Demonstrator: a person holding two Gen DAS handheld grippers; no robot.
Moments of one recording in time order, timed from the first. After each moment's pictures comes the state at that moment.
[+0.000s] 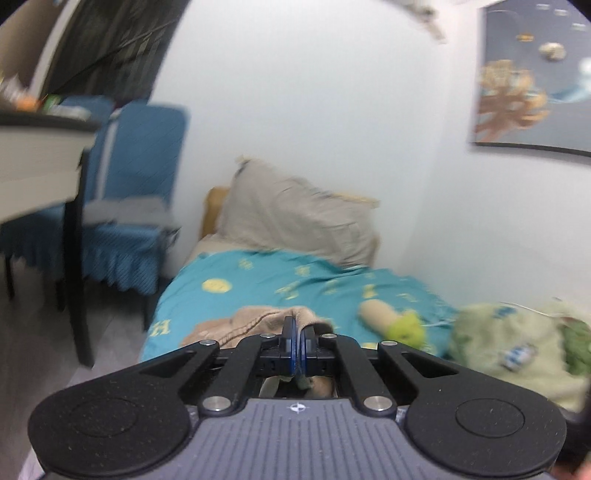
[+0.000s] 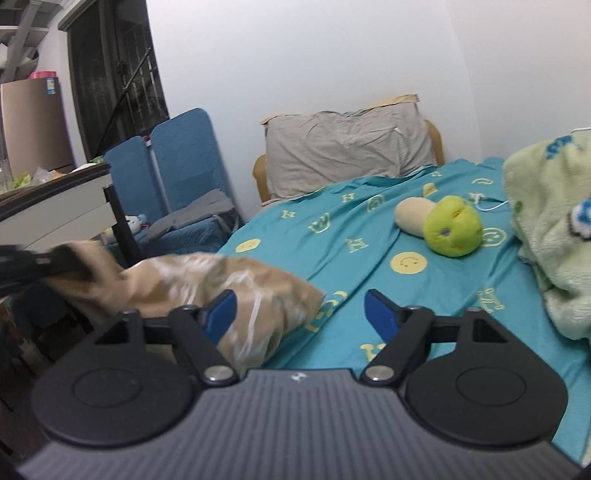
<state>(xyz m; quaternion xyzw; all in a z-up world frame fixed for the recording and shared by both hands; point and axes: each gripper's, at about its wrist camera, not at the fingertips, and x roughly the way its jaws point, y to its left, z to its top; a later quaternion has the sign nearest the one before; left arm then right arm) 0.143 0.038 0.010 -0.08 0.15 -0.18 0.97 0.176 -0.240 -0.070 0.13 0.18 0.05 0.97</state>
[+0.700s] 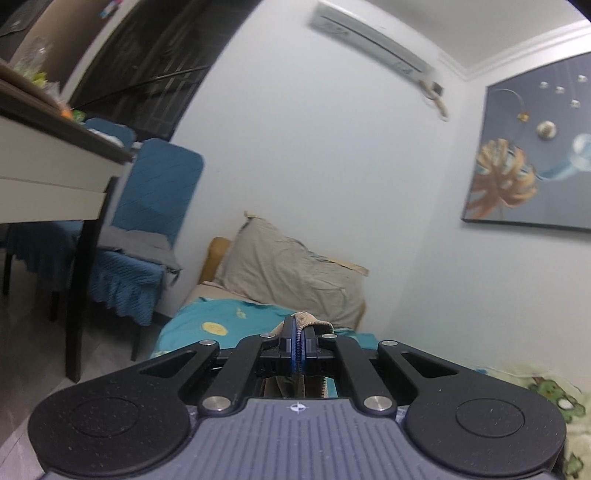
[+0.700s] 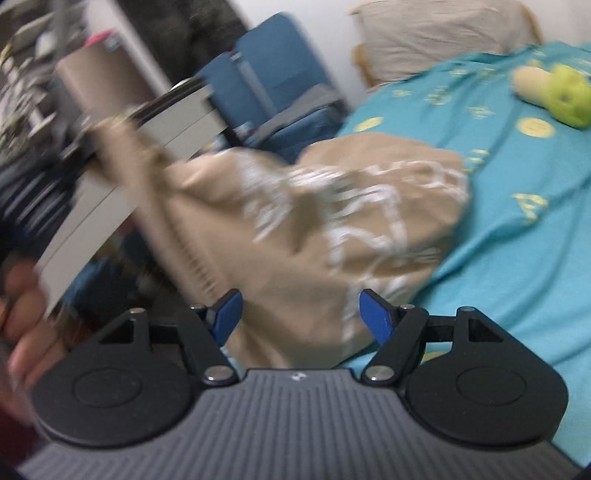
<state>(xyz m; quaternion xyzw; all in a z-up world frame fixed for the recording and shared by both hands) 0.106 0.095 0.001 -0.18 0.08 -0.15 0.97 0.163 -0.168 -0.100 0.18 0.33 0.26 0.89</state>
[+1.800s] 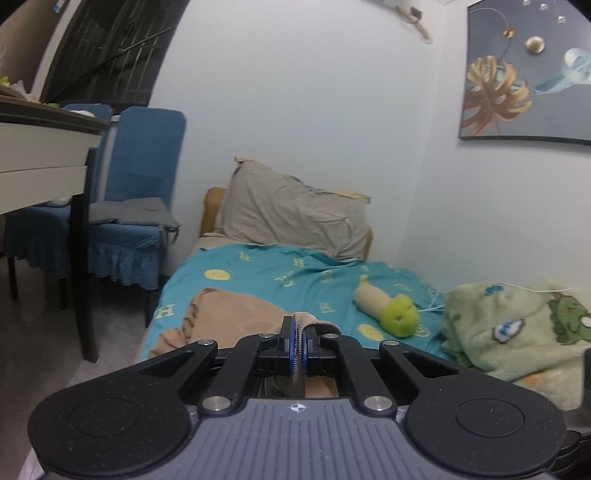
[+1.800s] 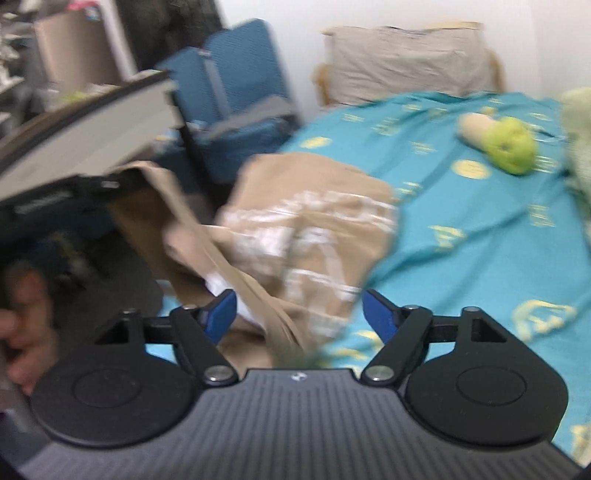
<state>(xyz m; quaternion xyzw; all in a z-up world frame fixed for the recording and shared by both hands) 0.109 0.038 -0.025 -0.08 0.16 -0.17 0.97 0.142 -0.193 -0.080 0.11 0.31 0.19 0.93</state>
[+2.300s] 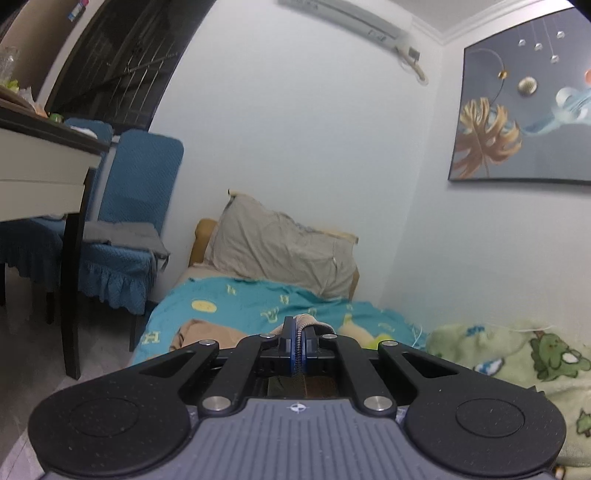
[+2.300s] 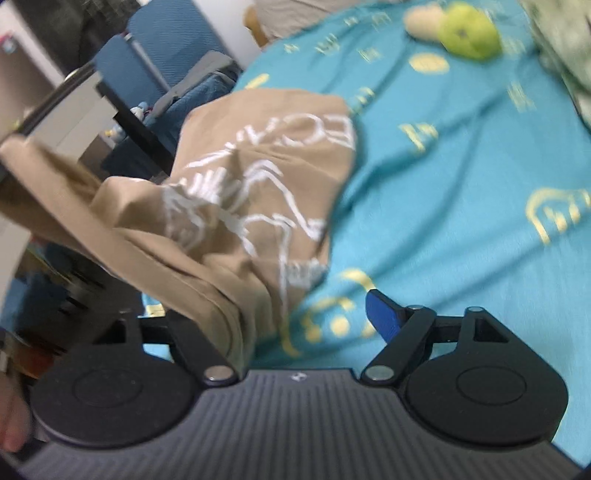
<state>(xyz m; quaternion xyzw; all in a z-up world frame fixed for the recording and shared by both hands) 0.091 0.047 -0.014 -0.12 0.09 -0.17 0.97 0.167 -0.217 -0.123 0.22 0.44 0.10 0.87</state>
